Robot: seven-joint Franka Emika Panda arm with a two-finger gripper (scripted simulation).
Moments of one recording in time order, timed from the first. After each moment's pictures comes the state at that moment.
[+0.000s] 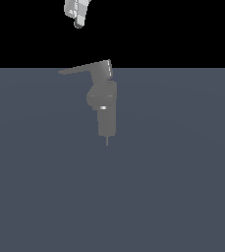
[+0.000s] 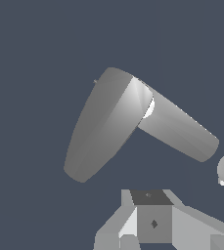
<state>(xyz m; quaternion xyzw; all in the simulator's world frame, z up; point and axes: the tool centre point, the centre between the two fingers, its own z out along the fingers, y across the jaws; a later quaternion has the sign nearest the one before) -0.010 0.080 0.389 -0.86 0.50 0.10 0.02</state>
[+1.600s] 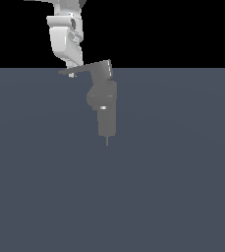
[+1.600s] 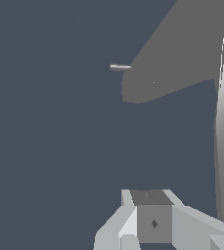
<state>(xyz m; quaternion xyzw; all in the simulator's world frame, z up) 0.079 0.140 0.262 -0.69 0.71 0.07 -0.07</state>
